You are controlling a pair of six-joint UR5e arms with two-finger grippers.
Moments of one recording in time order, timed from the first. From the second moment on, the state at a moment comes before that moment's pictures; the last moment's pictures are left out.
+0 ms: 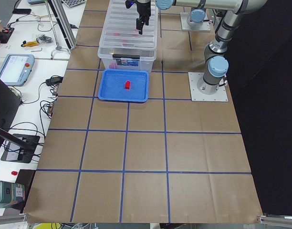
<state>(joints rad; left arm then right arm) -1.62 -1.54 -1.62 -1.59 1.58 0.48 1.32 -1.43 1.76 -1.81 -1.73 -0.22</state>
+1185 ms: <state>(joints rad) -1.29 -1.61 -1.88 -1.15 1.58 1.73 1.22 -1.41 1.76 -1.89 -1.76 -0.50</state>
